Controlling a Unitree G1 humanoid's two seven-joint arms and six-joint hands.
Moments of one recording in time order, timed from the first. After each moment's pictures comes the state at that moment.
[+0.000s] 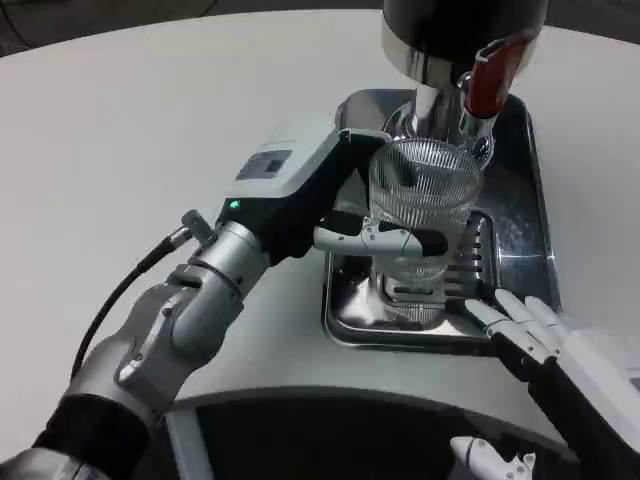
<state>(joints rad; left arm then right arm) -0.88 0.34 -0.28 0.73 0.60 -0.49 0.13 0.37 -0.32 0.01 -0.94 -0.80 0.10 0.45</state>
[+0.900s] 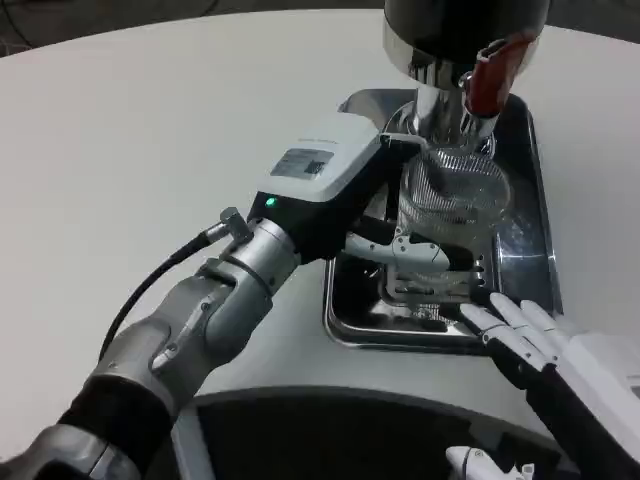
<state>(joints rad) -0.95 0.32 -0.38 0.79 0.72 -0.48 0.24 0.41 -0.32 0.01 -0.98 -0.79 0.09 0.45</state>
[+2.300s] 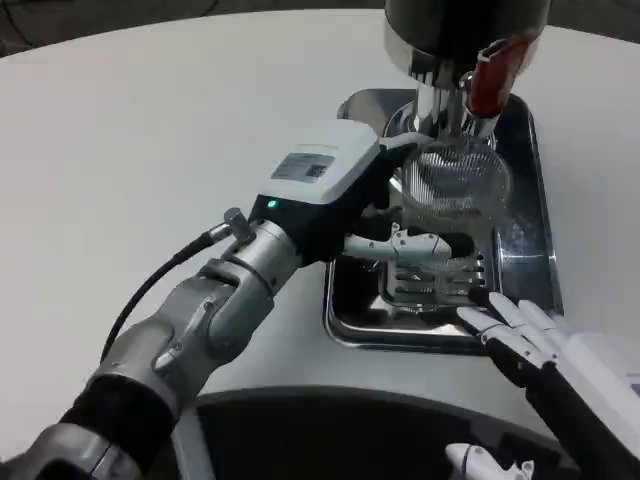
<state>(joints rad) -0.95 0.32 -0.40 0.79 0.71 -0.44 0.21 0.40 -0.32 0.00 -0.97 -0.76 0.09 0.45</state>
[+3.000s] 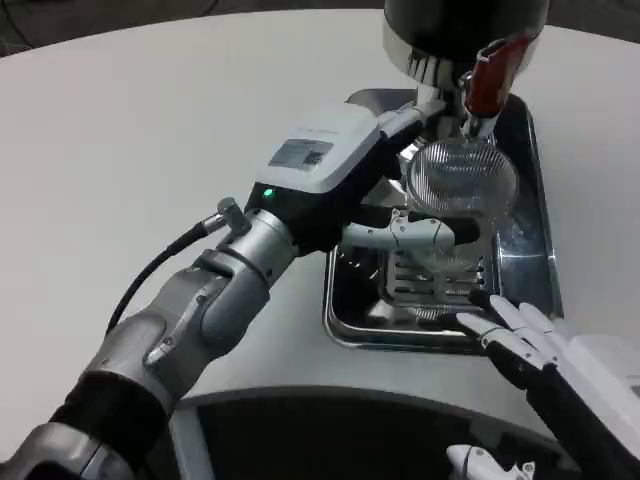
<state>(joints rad) -0.94 0.34 -0.39 0.73 0.70 -0.45 0.21 0.40 -0.32 0.00 -0.96 -0.76 0.09 0.45</state>
